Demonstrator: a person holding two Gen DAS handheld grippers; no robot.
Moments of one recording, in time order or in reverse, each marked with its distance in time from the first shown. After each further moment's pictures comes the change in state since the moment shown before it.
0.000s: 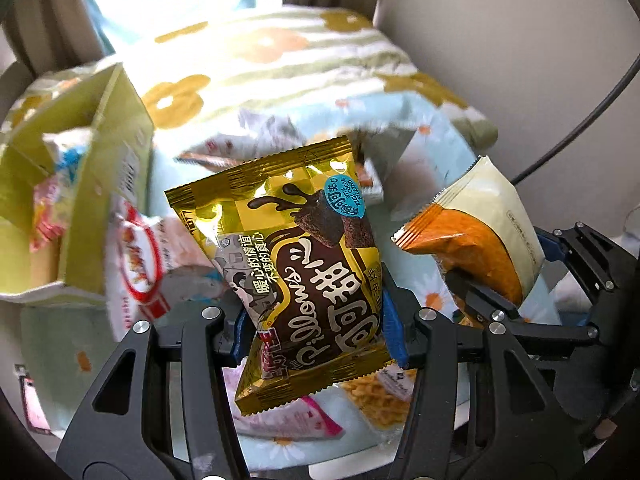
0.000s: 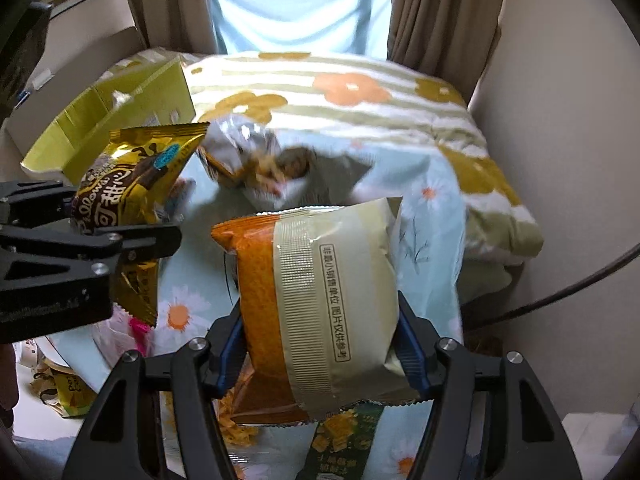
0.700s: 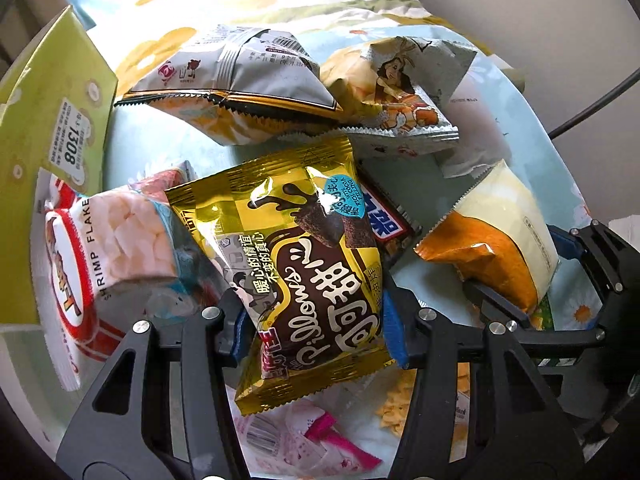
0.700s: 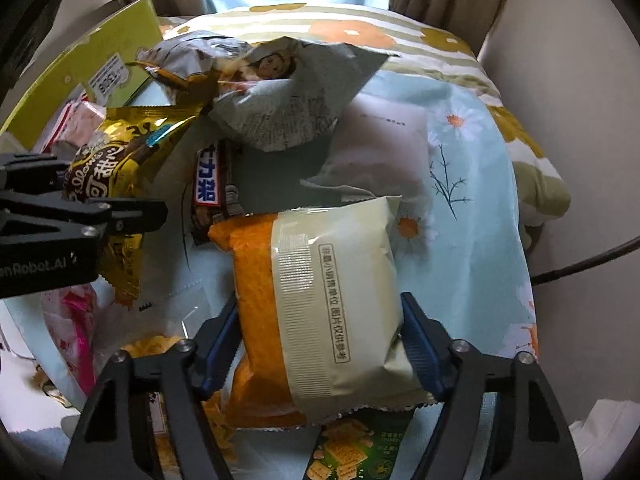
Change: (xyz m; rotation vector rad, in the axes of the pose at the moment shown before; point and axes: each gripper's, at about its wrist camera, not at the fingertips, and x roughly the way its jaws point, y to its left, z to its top) left arm 0.086 0.013 -0.010 0.040 0.195 0.008; right arm 0.074 0.001 -0.030 0.016 0.164 0.018
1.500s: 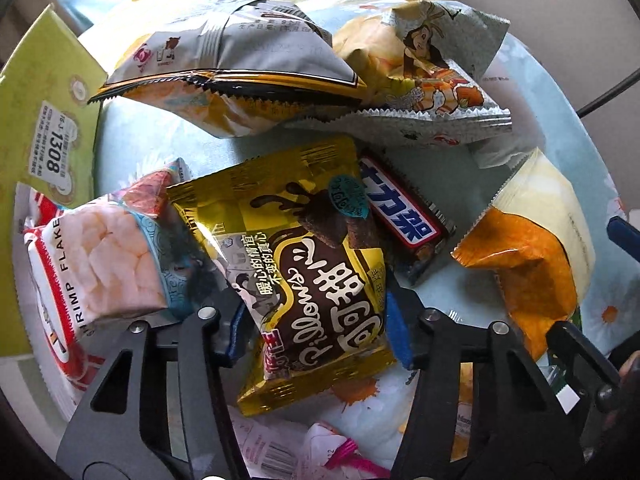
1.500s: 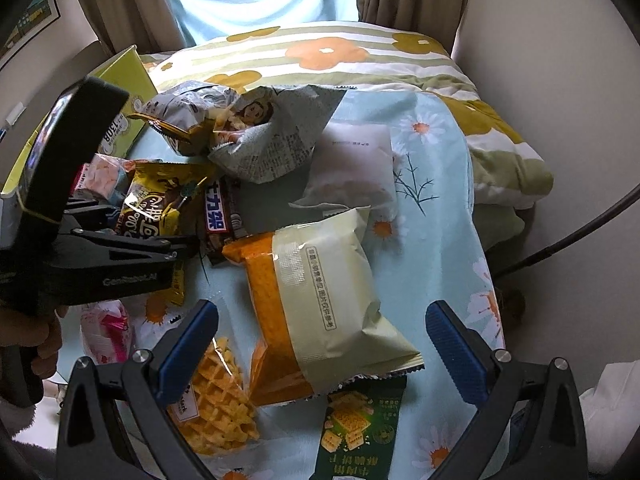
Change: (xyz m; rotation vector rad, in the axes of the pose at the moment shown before) left arm 0.037 -0.013 0.014 0.026 0.059 0.047; right arm -0.037 -0.010 -0.009 0.137 -0.055 0.018
